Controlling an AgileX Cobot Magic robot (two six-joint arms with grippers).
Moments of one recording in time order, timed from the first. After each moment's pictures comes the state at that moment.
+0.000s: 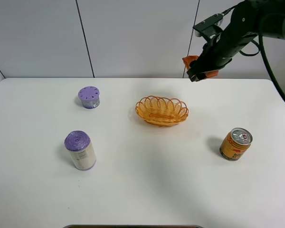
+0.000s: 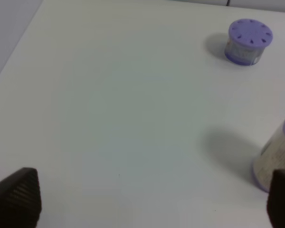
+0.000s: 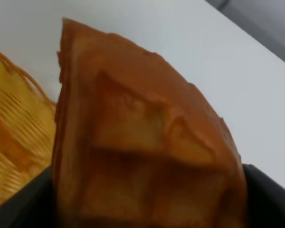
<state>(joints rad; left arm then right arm) -0.01 -0.01 -0.51 0.05 1.06 -0.07 0.25 1.87 -1.47 0.01 0.69 -0.39</state>
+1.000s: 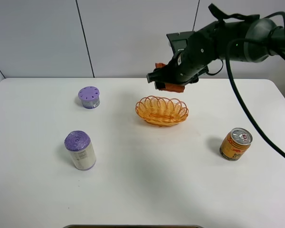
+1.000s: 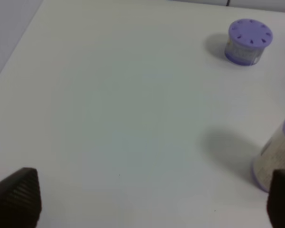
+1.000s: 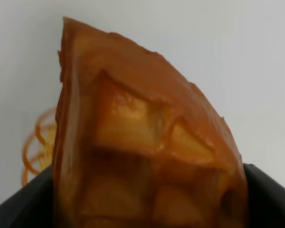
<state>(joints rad) -0.01 -0.01 -0.51 0.05 1.06 -0.07 0.51 1.86 -1.35 -0.19 0.52 0.34</state>
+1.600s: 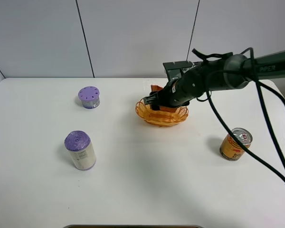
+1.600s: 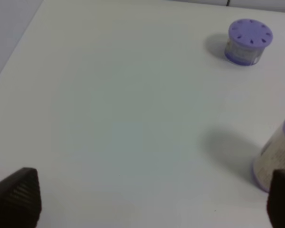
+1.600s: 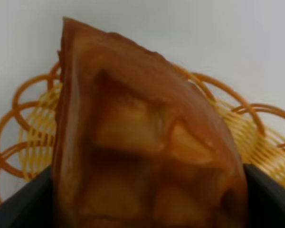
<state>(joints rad) -0.01 -0.01 -0.51 0.05 1.06 -0.07 0.50 1.99 -1.19 -0.14 0.23 0.34</state>
